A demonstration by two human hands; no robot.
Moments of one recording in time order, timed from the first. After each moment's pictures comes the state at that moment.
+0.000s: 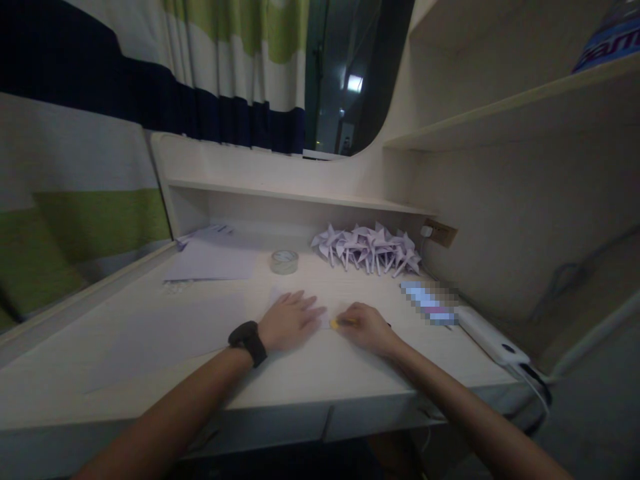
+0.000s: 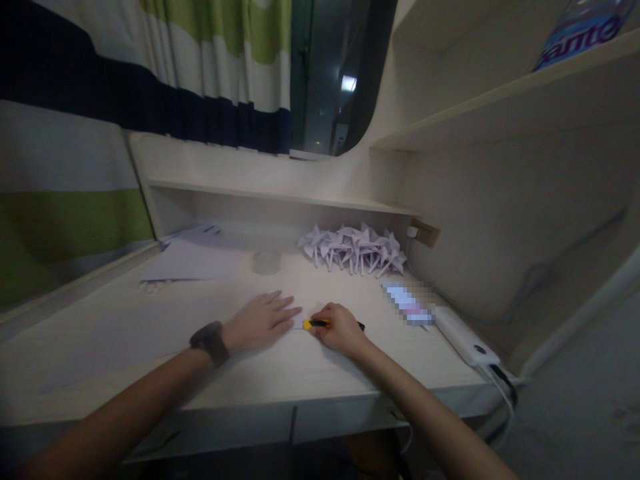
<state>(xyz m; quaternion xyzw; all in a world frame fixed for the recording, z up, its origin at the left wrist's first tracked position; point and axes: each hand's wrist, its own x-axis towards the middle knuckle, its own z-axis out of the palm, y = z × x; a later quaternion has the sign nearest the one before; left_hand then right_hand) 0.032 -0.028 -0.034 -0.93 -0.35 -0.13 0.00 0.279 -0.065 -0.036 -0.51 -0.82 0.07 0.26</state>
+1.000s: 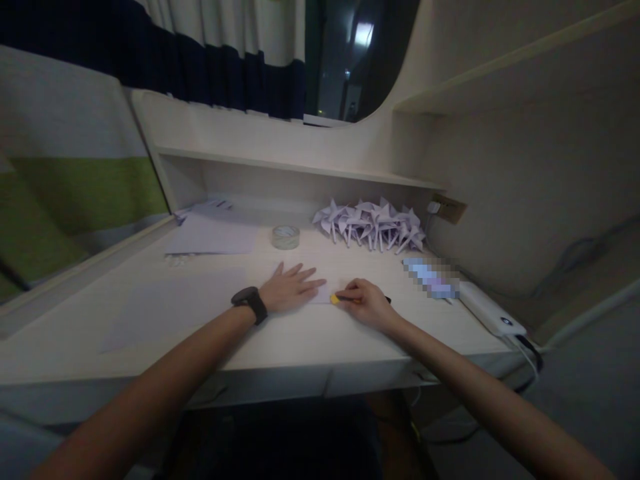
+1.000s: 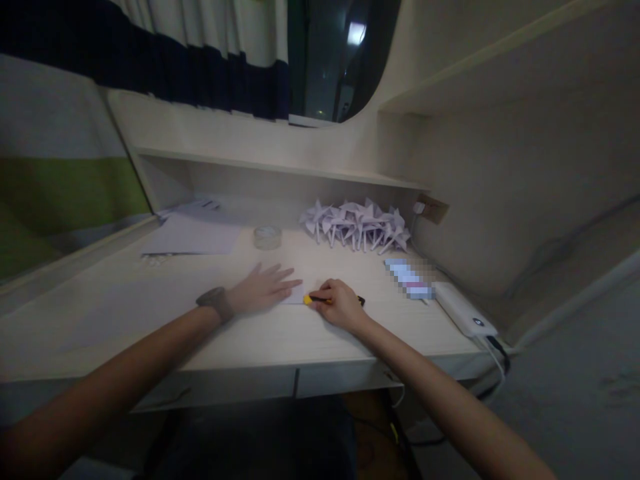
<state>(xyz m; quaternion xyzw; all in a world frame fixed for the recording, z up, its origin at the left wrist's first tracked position) 0.026 -0.011 -0.040 -0.93 -0.36 -0.08 -0.01 0.277 -0.075 -0.043 -0.49 -0.83 0.02 0.27</state>
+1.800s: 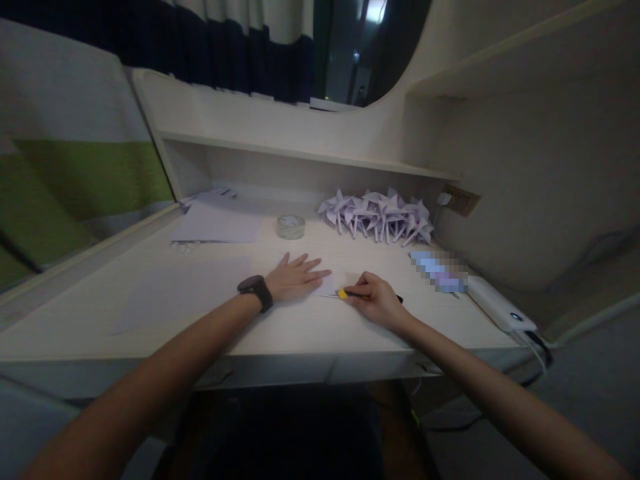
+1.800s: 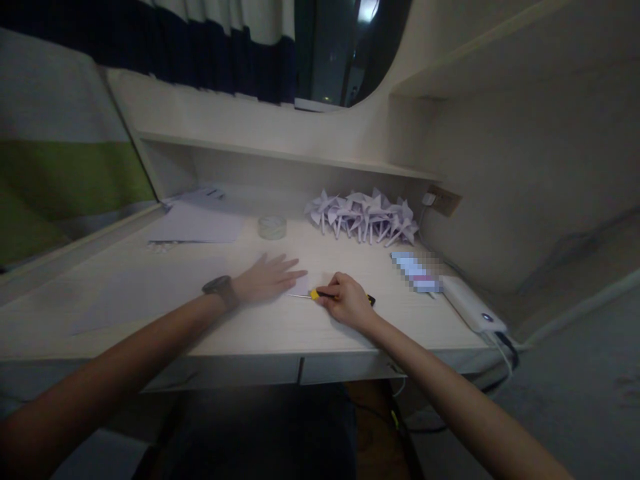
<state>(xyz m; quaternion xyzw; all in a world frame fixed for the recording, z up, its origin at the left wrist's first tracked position) 0.026 -0.010 -0.039 -0.93 -0.37 -0.06 -0.03 0.277 -0.091 -0.035 -0.48 -0.84 0.02 0.26</state>
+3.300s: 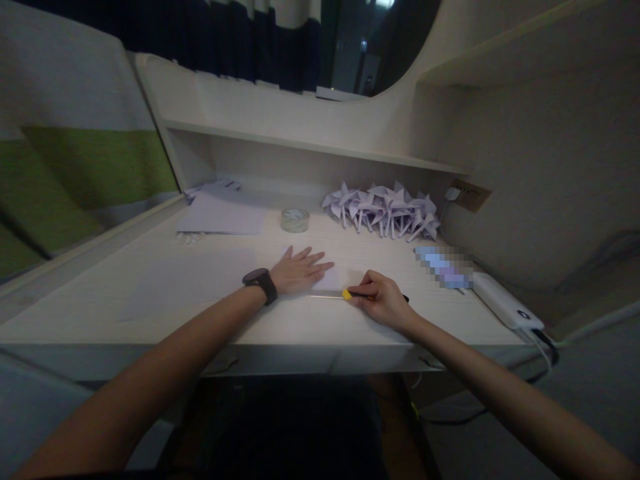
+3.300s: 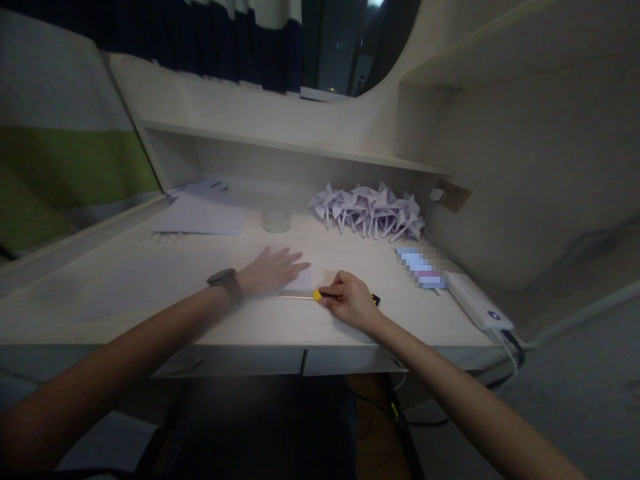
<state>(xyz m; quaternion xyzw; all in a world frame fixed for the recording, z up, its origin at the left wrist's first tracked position) 0.026 -0.013 -0.039 -0.92 -0.38 -0.07 -0.03 0.277 -0.103 -0.038 -0.48 -0.84 0.03 0.26</state>
